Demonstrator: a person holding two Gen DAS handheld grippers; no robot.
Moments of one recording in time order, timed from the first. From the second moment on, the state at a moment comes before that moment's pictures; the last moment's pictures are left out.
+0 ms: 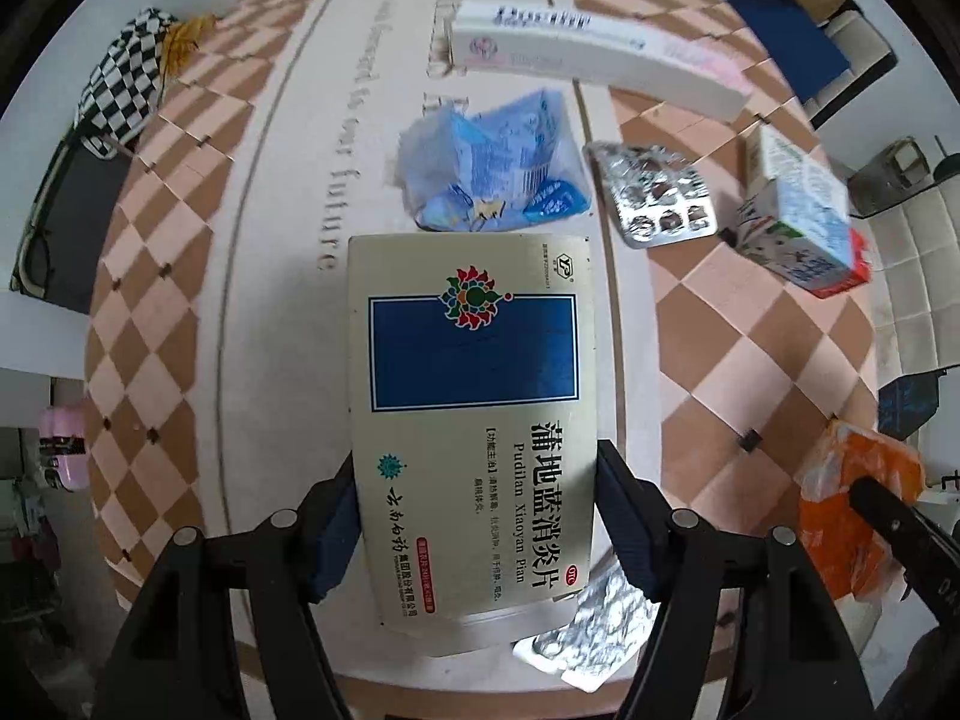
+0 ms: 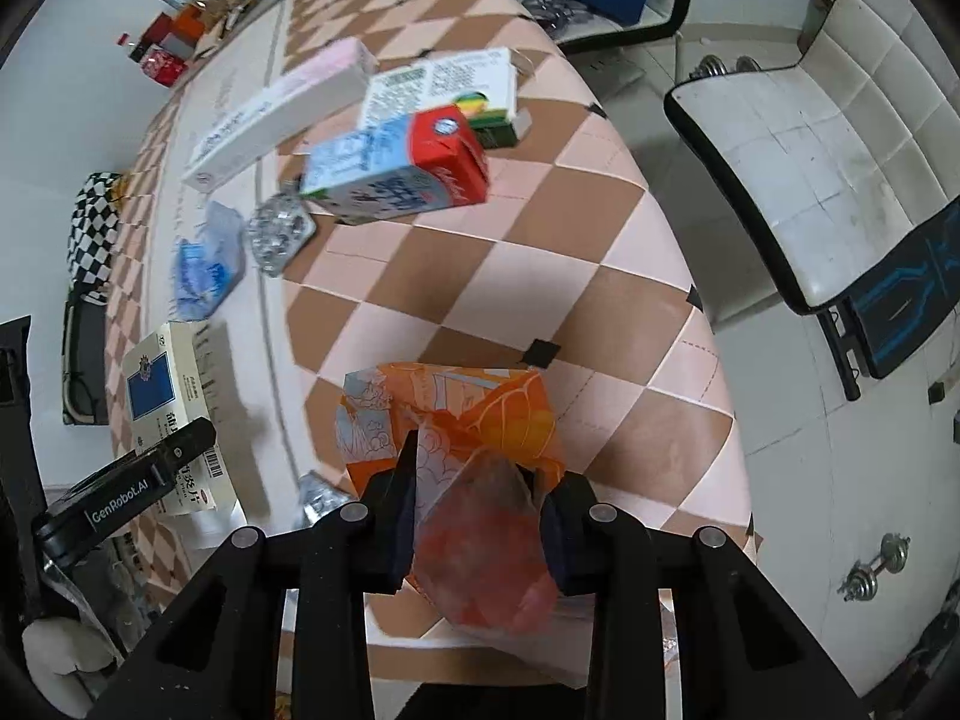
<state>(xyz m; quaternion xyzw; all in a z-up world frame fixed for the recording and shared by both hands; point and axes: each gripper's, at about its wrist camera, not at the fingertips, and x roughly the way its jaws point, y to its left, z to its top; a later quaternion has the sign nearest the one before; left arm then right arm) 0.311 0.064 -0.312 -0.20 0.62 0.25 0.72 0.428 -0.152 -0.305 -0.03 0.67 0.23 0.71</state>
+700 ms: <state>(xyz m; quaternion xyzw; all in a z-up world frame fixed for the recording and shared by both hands) 0.076 0.016 -0.253 -0.21 0.57 0.16 0.78 0.166 -0.208 -0.256 0.03 0.64 0.24 0.73</state>
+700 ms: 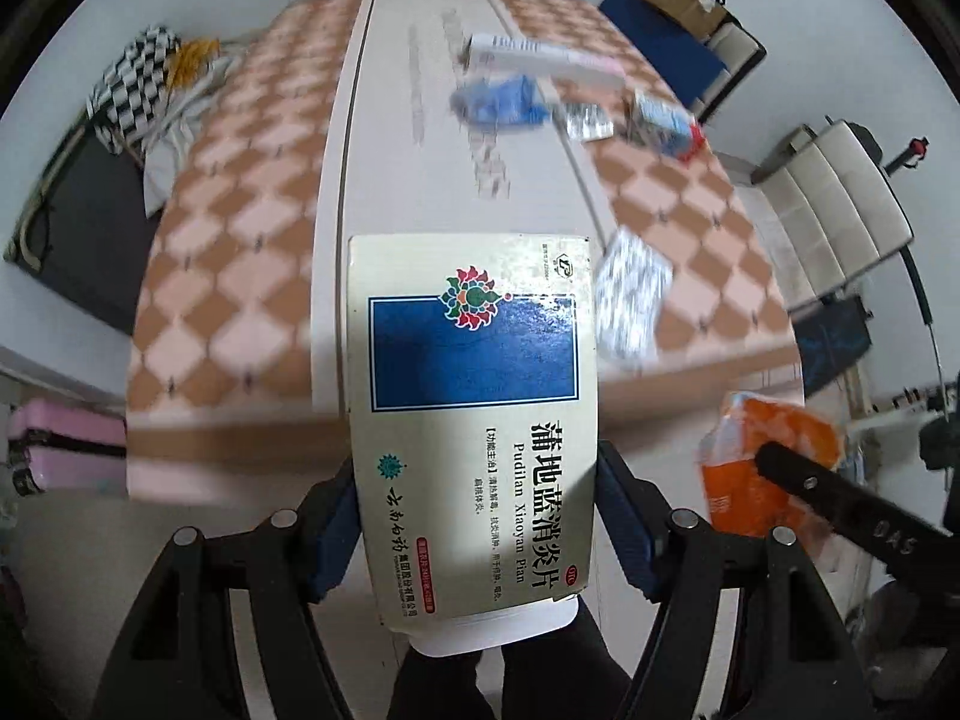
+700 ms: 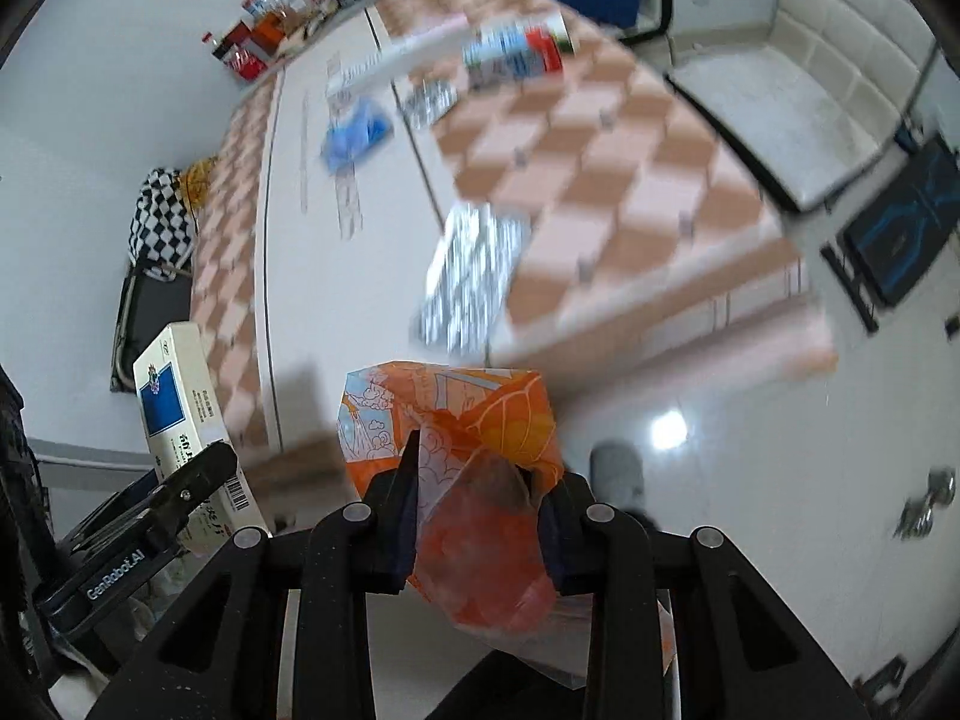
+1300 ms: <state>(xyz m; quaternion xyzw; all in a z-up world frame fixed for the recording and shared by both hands) 0.027 0.022 -0.569 -0.30 0.69 0.14 0.65 0.076 -0.237 -0.574 0.02 0.76 0.14 0.63</state>
